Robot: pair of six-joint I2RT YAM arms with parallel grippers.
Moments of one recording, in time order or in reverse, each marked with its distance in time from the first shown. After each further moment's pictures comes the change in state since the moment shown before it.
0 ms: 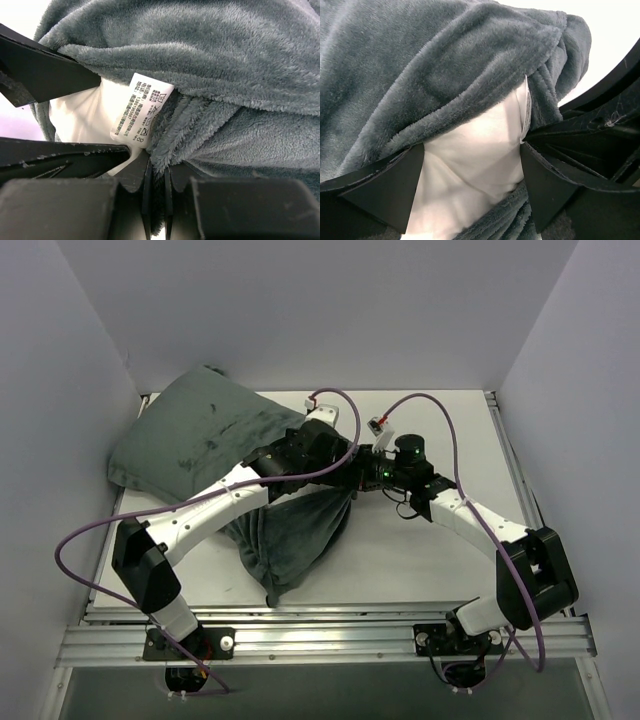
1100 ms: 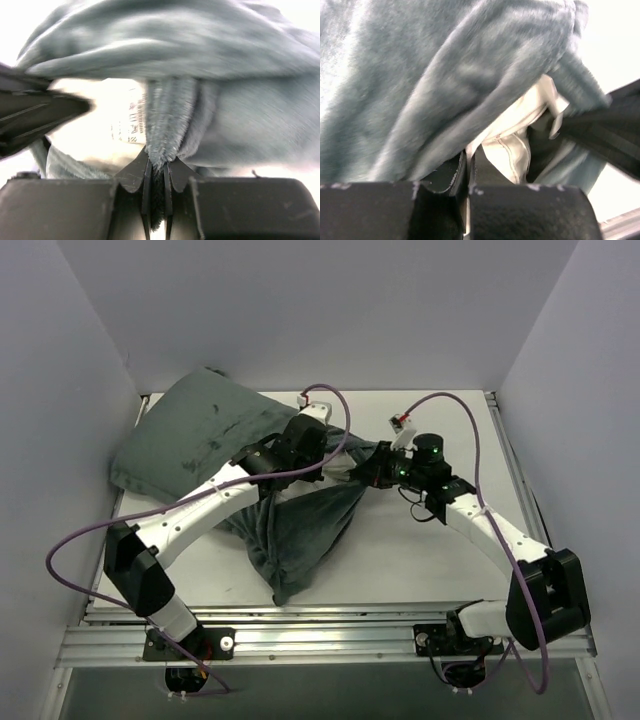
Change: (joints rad) left arm 0.034 -0.017 -0.013 -0.008 0.061 0.018; right arm -0.046 -0.093 -0.003 -0.125 0.092 -0.026
